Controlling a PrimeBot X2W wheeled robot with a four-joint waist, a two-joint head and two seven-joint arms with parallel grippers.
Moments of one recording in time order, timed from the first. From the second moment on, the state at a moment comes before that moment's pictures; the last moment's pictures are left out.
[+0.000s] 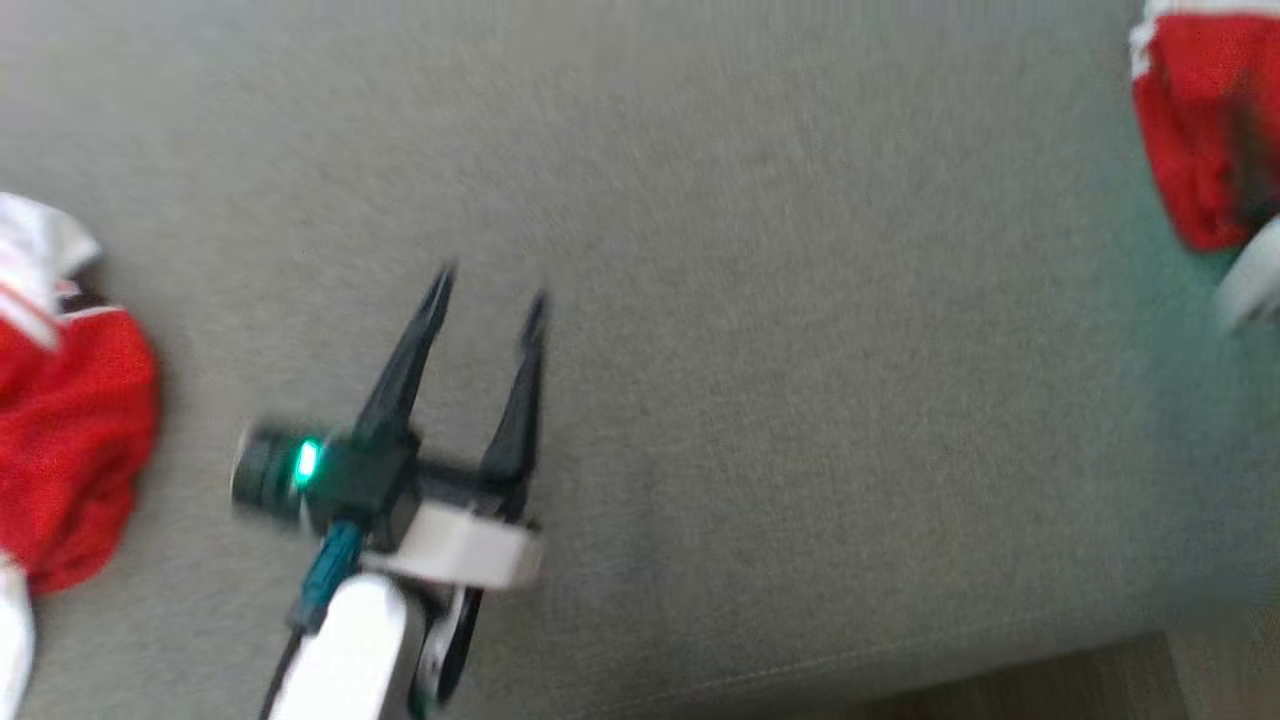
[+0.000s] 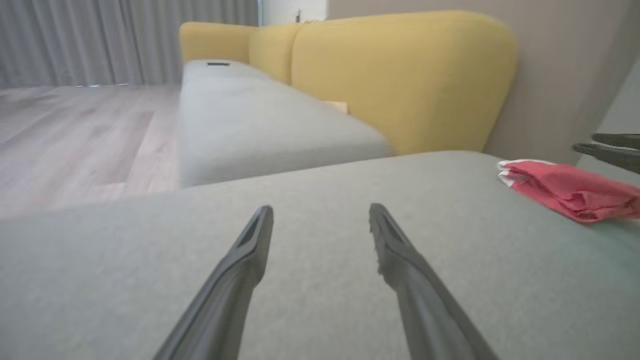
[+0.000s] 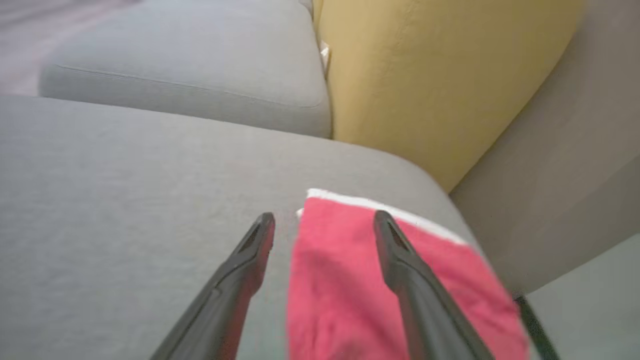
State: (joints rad) left arm -0.16 0.07 -0.37 -0.03 -0.07 0.08 -0.26; right arm -0.68 -0.52 0.20 0.68 0.27 0.12 -0.08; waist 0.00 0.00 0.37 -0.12
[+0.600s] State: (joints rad) left arm 0.21 0.06 -0.20 0.05 -0.19 0.06 -0.26; right arm -0.11 -0.18 0.14 0.39 0.28 0.12 -0.25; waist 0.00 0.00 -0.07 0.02
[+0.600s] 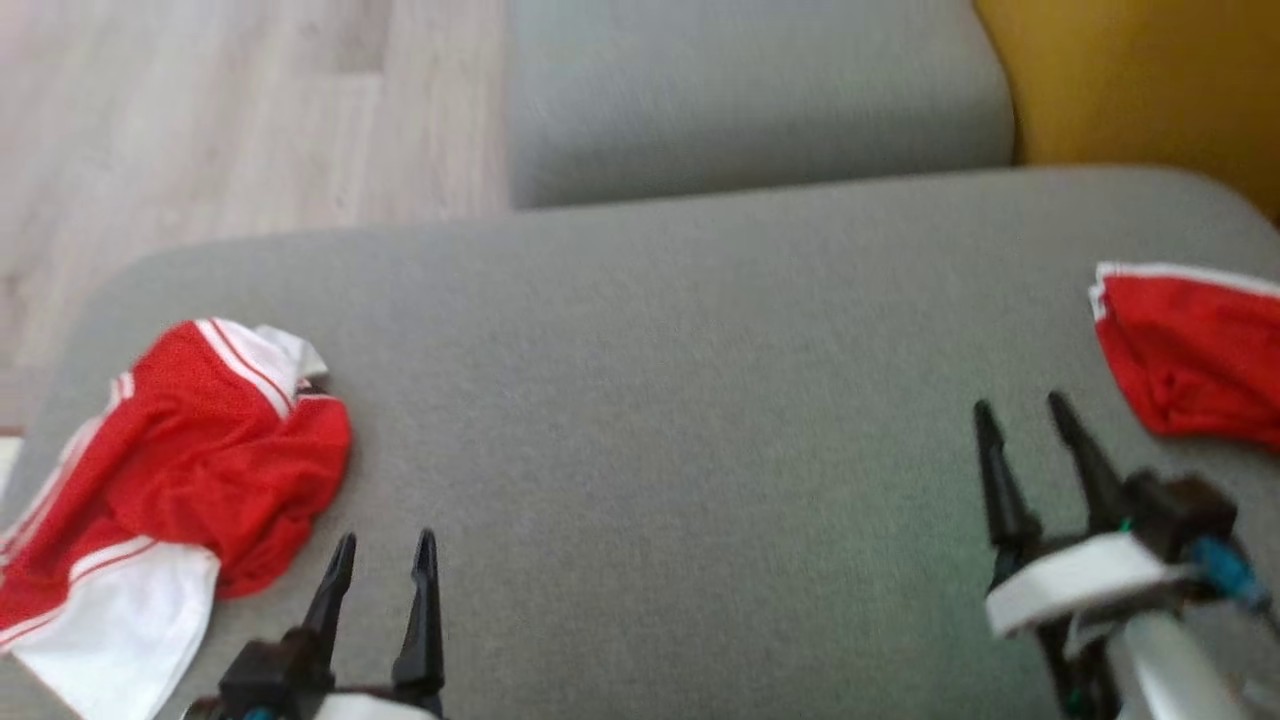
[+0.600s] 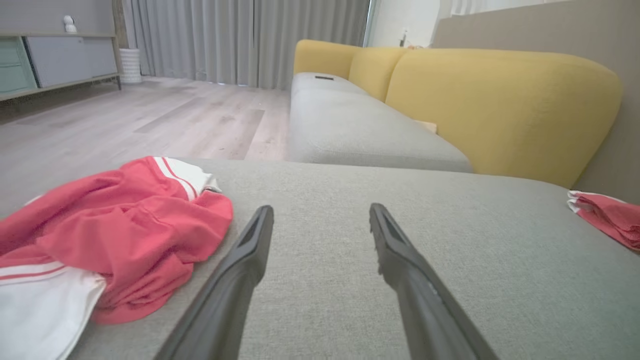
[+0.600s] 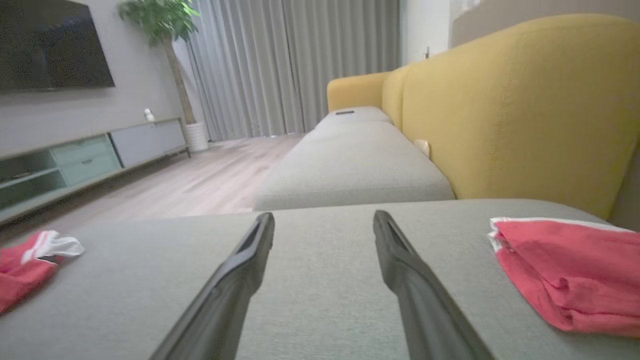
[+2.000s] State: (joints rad) left arm 0.35 0.06 -0.17 -0.02 -0.15 0.07 -0.26; right arm 0.18 -0.12 0.19 0.29 0.23 0.12 -0.25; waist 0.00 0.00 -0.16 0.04
